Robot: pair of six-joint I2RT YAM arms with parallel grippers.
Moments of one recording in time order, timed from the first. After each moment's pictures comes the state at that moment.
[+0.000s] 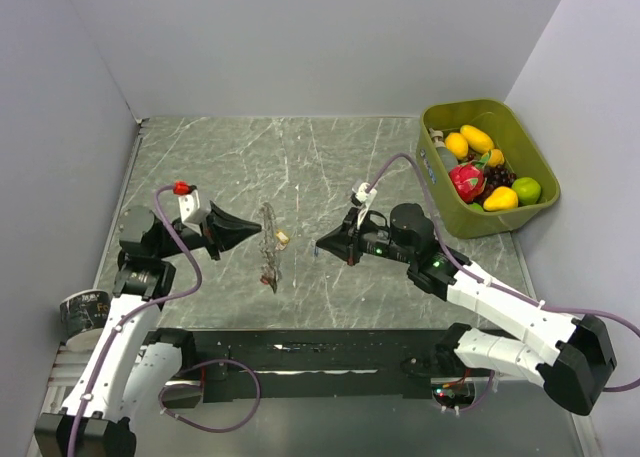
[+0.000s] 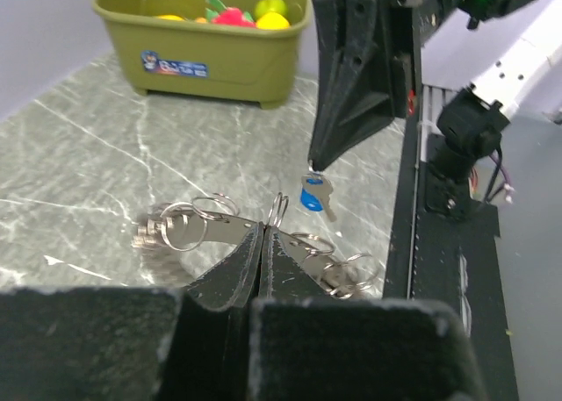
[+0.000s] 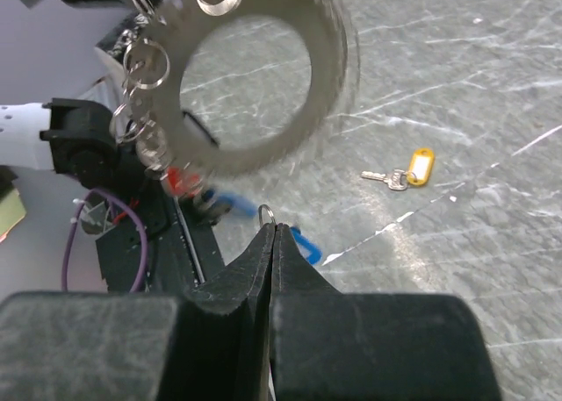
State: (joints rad) left arm -0.10 0.72 0.61 0.24 1.15 -0.15; right arm 0.76 1.00 0.71 0.11 -0.40 0.25
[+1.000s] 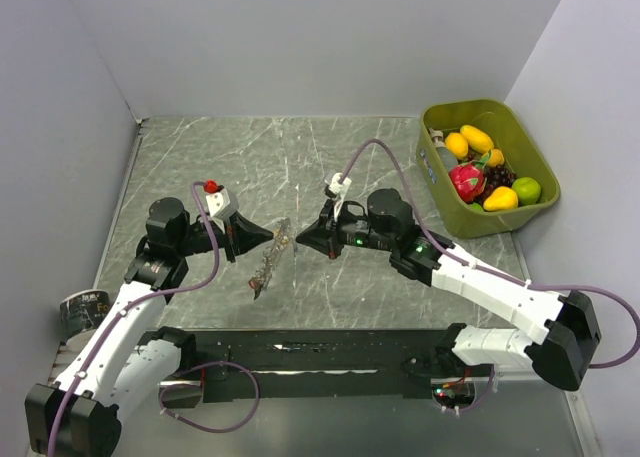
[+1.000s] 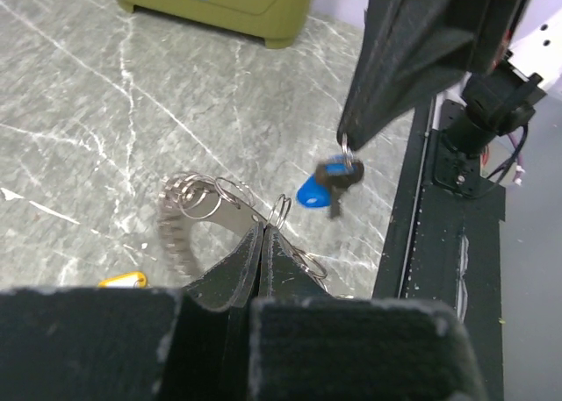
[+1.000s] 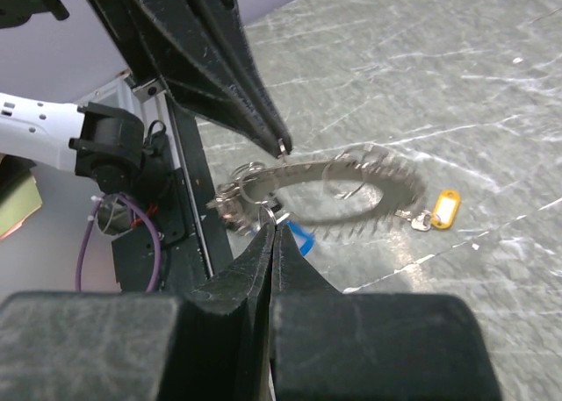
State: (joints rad) left arm -0.26 0.81 0.62 0.02 0.97 -0.01; right arm 0.85 1.15 0.90 0.04 -0.41 0.20
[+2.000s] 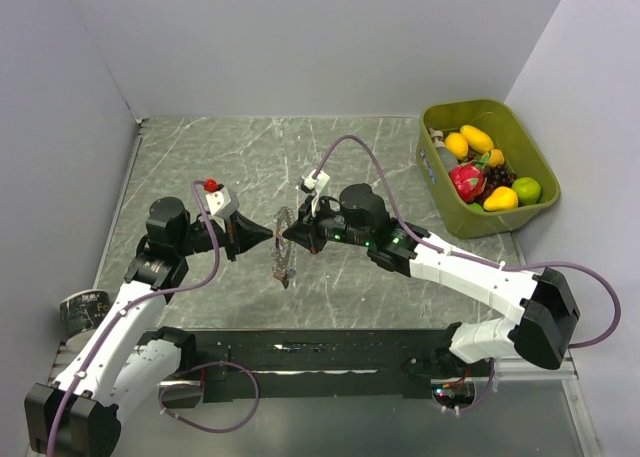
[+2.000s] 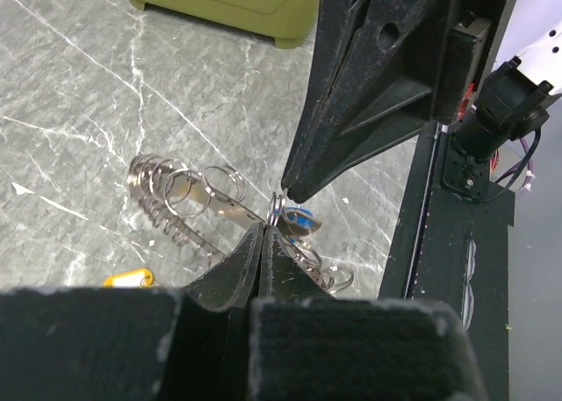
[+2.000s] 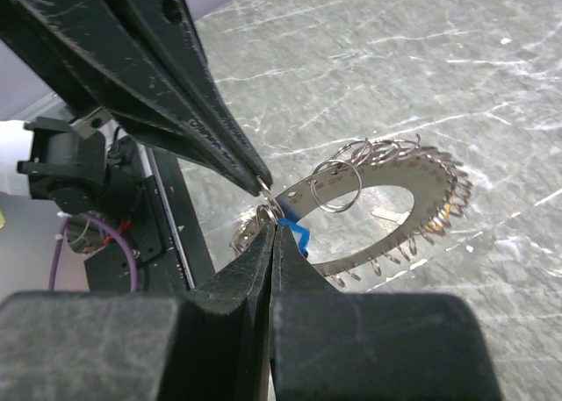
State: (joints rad) left arm -0.26 0.82 0.63 0.01 0.94 -0.01; right arm 0.91 1.31 1.02 0.01 -0.28 0.19
